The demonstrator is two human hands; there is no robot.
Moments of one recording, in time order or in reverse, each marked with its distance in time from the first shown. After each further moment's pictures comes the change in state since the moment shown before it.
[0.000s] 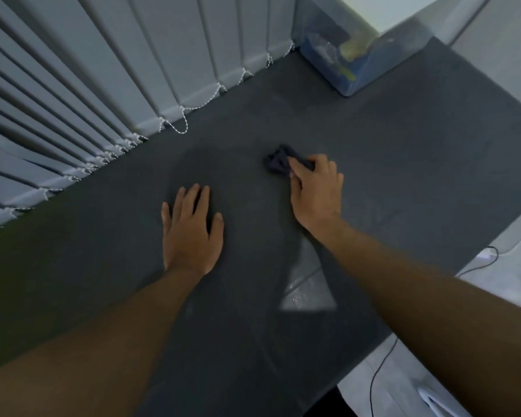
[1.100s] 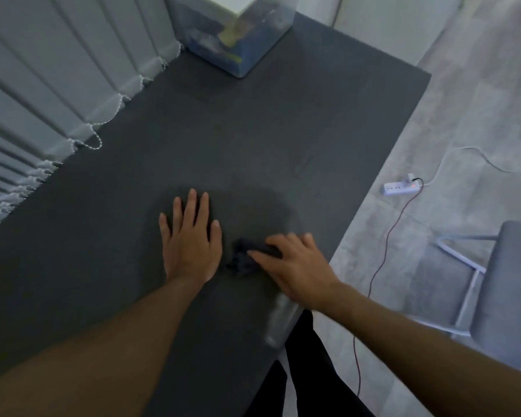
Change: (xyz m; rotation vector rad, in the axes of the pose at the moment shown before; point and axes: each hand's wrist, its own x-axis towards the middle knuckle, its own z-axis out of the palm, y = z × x) left_hand -0.059 0.067 0.026 0.157 -0.135 0.267; right_hand -0.219 0.042 -0.068 -0.049 -0.094 -0.335
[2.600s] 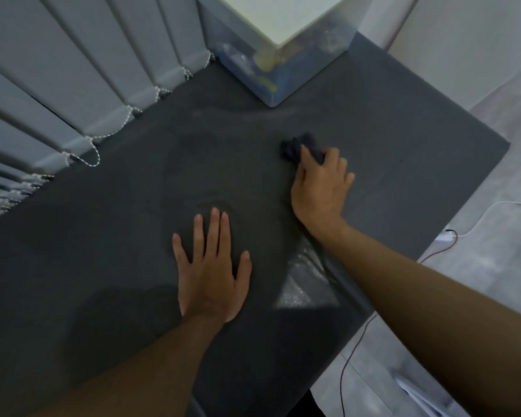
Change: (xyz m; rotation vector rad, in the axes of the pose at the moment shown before) left_hand 0.061 0.060 0.013 0.132 -0.041 -0.090; right_hand 0.223 0.149 0.012 -0.049 0.119 0.678
